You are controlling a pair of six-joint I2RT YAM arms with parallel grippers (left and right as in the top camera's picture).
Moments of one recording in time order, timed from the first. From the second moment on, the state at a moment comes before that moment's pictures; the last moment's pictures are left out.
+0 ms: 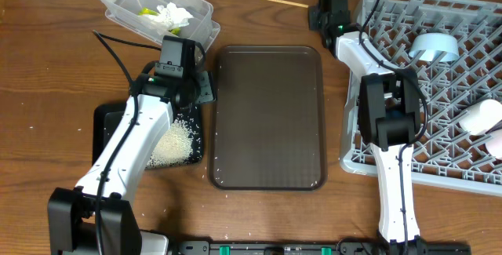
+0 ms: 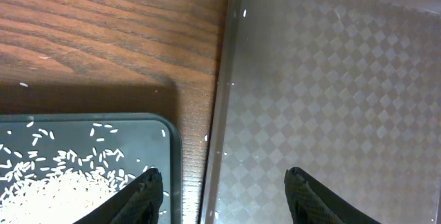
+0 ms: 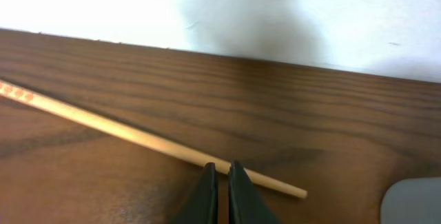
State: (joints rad) left arm -0.19 1.56 1.15 -0.66 0.05 -0.38; right arm 0.20 2.58 2.02 -0.05 0.16 0.03
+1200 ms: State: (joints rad) left arm -0.19 1.56 1.15 -0.67 0.05 -0.38; right arm 0.21 2.60 2.03 -0.04 0.17 0.07
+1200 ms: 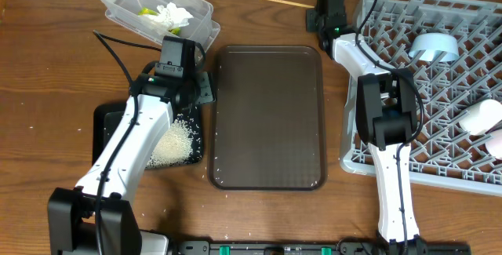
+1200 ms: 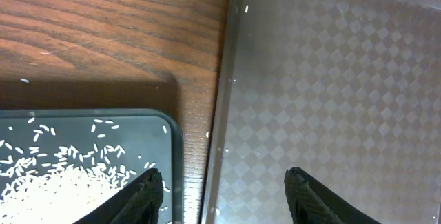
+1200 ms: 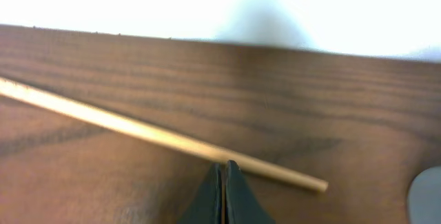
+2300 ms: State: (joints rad) left arm -0.19 1.56 1.15 -0.67 0.05 -0.38; right arm 0.18 2.61 2.03 0.05 0.18 0.06
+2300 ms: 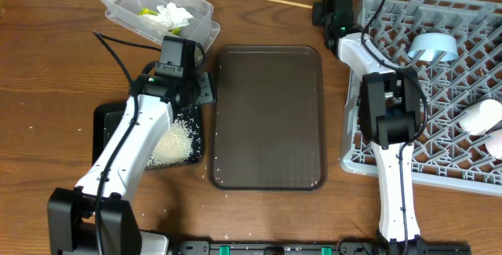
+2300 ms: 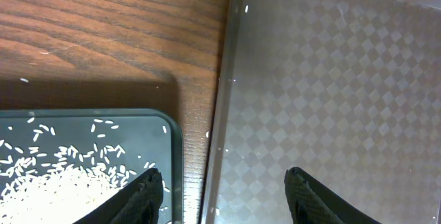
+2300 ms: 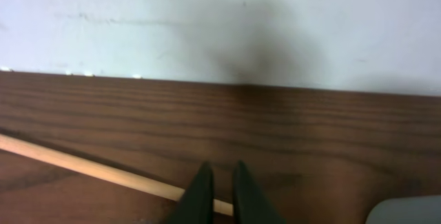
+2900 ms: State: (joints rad) left arm -0.19 1.56 1.15 -0.67 0.05 -0.38; right arm 0.17 2.64 2.07 -0.13 0.15 0.06
